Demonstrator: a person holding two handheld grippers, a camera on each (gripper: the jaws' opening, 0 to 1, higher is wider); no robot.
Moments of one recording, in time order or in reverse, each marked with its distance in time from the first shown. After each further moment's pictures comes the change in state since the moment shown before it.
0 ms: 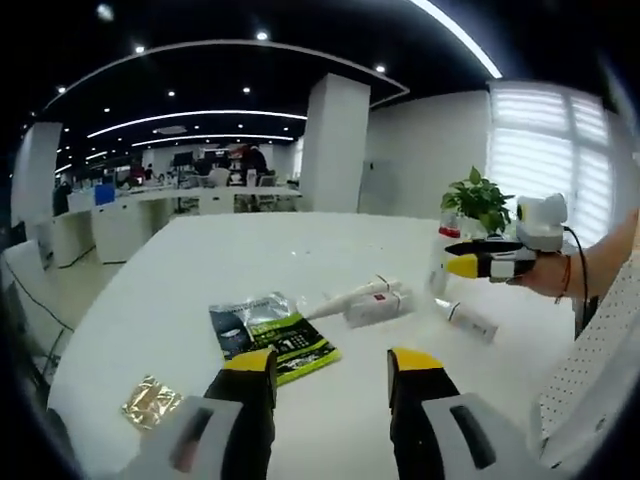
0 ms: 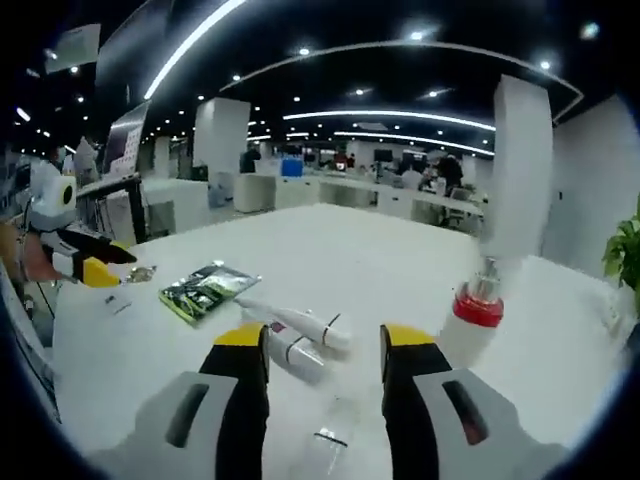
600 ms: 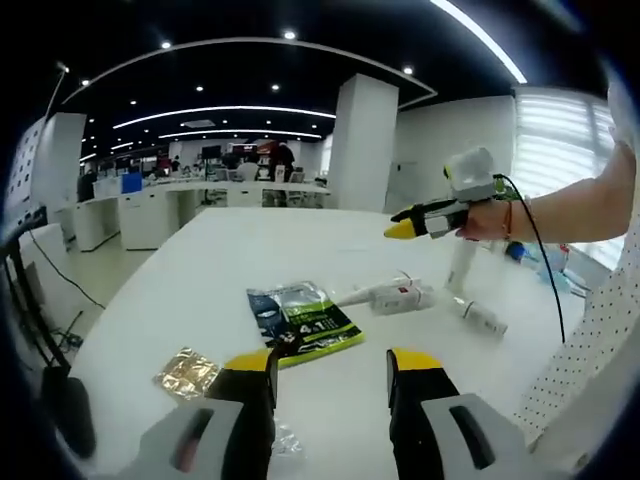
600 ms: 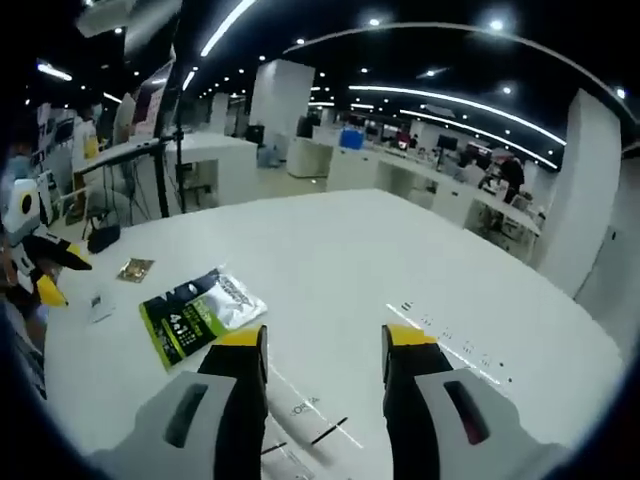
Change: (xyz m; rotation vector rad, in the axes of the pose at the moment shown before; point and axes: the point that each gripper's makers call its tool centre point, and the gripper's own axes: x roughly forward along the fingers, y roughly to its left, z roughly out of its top) left arm -0.034 0.023 -0.011 -0.053 0.001 0.111; right arm 0.108 0.010 0.052 -0.136 0.142 0.238
